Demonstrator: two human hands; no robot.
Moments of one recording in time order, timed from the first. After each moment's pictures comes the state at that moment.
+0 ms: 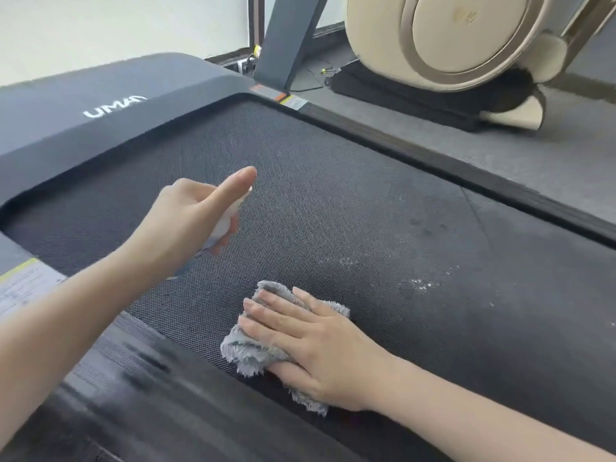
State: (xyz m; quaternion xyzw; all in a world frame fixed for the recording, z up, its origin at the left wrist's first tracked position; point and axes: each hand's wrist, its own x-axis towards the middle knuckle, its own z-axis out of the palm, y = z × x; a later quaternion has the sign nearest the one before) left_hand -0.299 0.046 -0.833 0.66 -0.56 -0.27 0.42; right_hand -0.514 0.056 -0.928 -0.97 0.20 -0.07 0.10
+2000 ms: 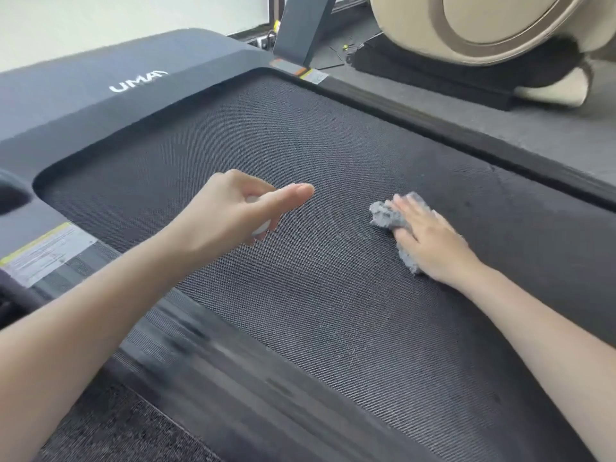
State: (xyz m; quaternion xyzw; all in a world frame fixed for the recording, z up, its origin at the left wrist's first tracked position) left_hand -0.315 0.064 -0.842 0.62 -0.65 -0.27 0.35; right_hand -0.600 -0.054 -0.920 -0.84 0.52 -0.06 0.12
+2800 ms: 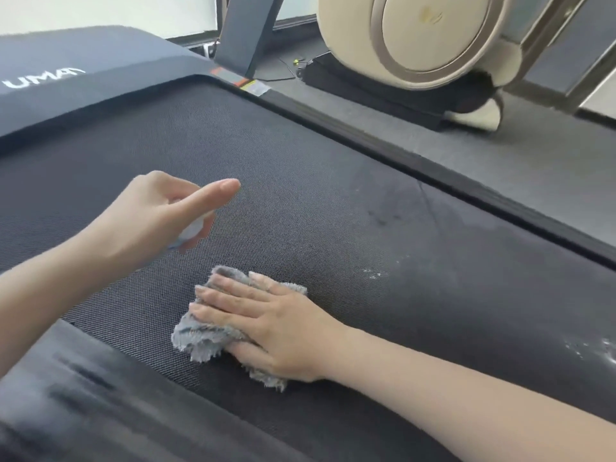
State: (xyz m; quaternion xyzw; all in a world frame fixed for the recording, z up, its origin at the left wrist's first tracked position) left_hand -0.328 0.045 -0.838 0.62 -0.64 -0.26 0.36; right_hand -0.529 0.036 -0.923 -0.98 0.17 -0.06 0.09
